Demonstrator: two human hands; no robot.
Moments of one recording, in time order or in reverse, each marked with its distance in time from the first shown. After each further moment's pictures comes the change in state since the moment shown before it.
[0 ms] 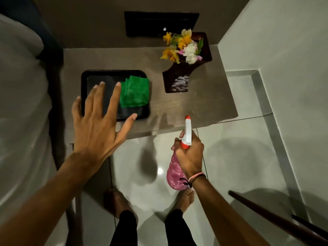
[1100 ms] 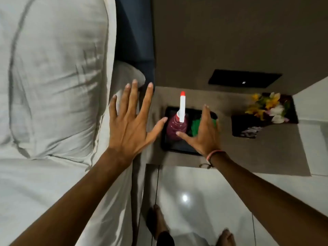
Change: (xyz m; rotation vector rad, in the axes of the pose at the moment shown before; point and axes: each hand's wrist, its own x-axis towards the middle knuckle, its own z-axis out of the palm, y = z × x) left_hand 0.040 -0.155 -0.092 0.096 0.150 -0.157; right_hand 0.057 -0.192 0.154 -0.545 -0.263 -0.541
